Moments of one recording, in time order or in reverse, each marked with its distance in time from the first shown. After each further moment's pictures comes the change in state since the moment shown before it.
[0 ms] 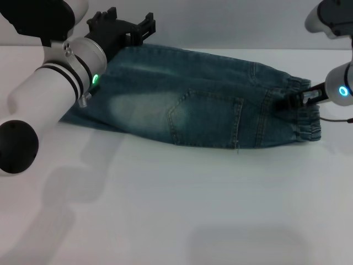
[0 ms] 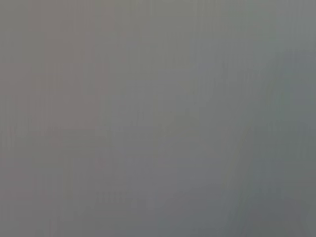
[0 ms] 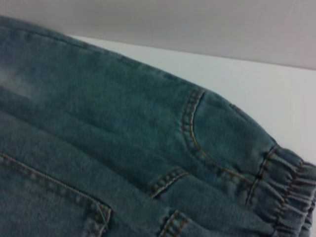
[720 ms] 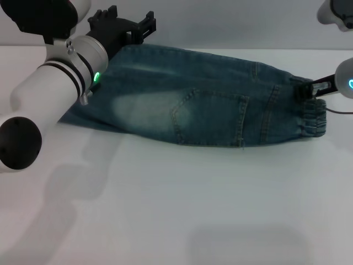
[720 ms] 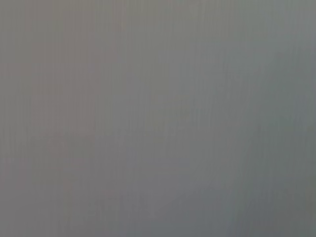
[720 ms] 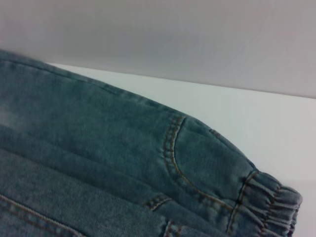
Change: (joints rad) left arm -0.028 0.000 -0.001 0.035 -0.001 0.015 -0.002; right arm -0.004 -0.008 0.049 -0.009 -0.008 -0.043 -0.032
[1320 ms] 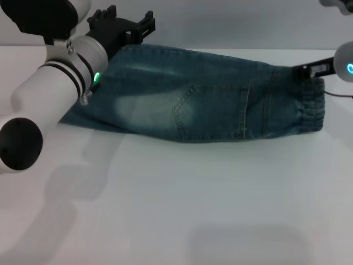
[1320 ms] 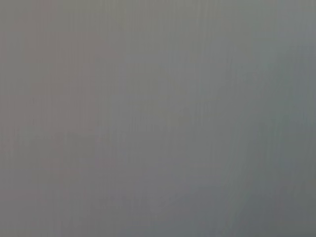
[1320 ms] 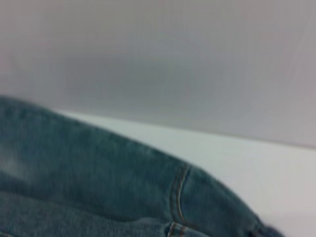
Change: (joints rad) left arm -0.006 -0.002 0.003 0.017 -0.002 0.017 0.000; right arm 0.014 -0.001 0.006 0.013 0.001 -0.075 -0.001
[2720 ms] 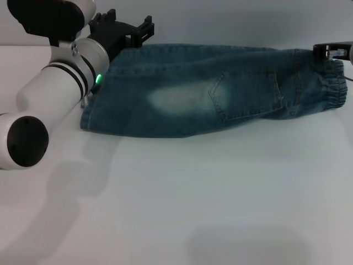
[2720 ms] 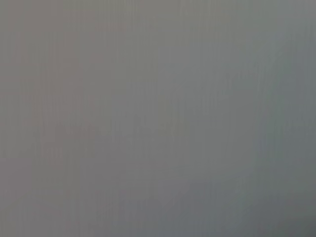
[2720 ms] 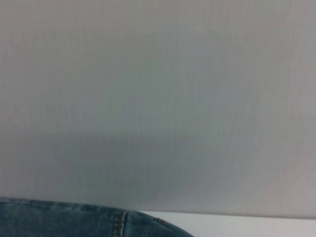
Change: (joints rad) left arm -0.058 -0.002 0.006 0.102 -0.001 0.032 -0.003; right arm 0.096 -0.022 0.141 -0.412 -0.028 -0.504 -0.052
